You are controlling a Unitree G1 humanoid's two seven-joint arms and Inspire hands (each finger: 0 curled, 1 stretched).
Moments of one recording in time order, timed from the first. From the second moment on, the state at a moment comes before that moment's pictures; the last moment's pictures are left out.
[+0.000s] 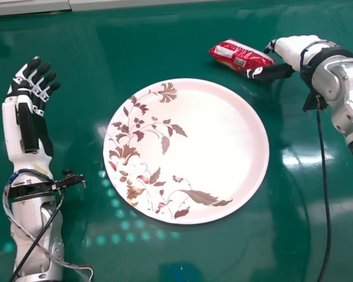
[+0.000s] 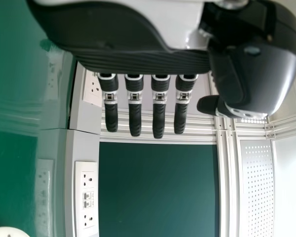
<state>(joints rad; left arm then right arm) -0.08 0.08 0.24 0.02 -0.11 -0.47 0.02 -1.00 -0.71 0.39 0.64 -0.87 0.01 0.38</state>
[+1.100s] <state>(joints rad) -0.07 0.09 0.25 0.01 -0.12 -0.48 0.01 -1.02 -0.64 0.46 0.74 -0.94 0.01 0.06</state>
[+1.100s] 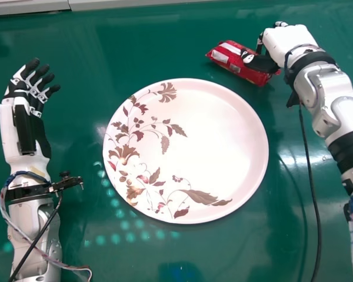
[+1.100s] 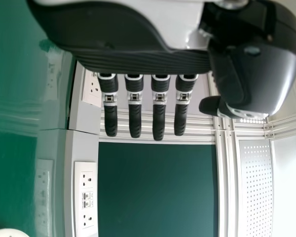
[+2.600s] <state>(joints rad) -0.07 0.09 0.26 0.01 -0.12 -0.48 0.02 -1.03 -0.66 0.43 0.69 -0.90 0.09 0.18</state>
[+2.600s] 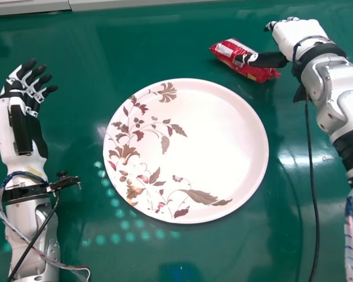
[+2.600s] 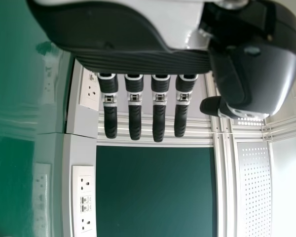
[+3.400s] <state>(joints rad) -0.02 0.09 0.27 -0.04 -0.13 -0.48 0.01 -1.13 -0.56 0.51 0.92 -0.90 0.02 0.18</state>
